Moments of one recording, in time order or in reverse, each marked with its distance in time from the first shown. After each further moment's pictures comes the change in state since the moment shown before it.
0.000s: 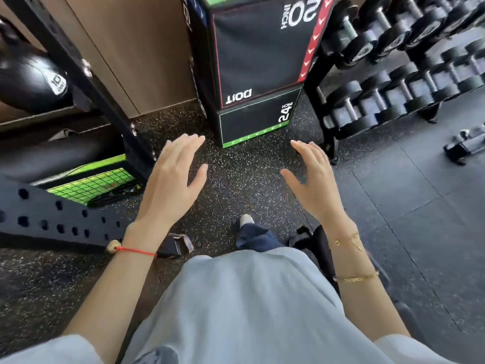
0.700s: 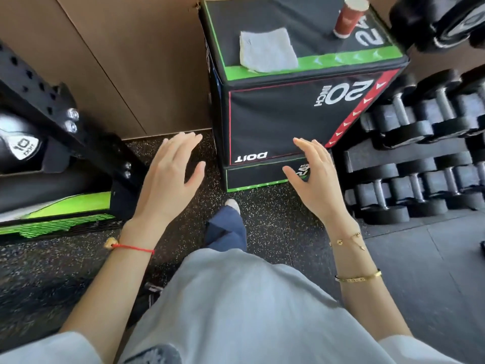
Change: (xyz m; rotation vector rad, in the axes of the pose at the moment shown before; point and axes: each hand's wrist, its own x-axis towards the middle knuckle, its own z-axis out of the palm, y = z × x) left_hand 0.356 -0.088 0.060 0.034 0.131 -0.176; right_hand 0.424 0.055 0.020 0.018 -0.110 -0.150
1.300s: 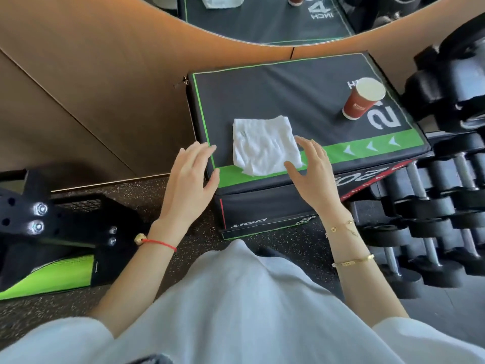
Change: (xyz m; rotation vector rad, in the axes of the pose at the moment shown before) left_hand 0.298 -0.045 0.078 -0.029 -0.009 -0.036; right_hand 0.322 0.046 0.009 -0.019 0.002 0.021
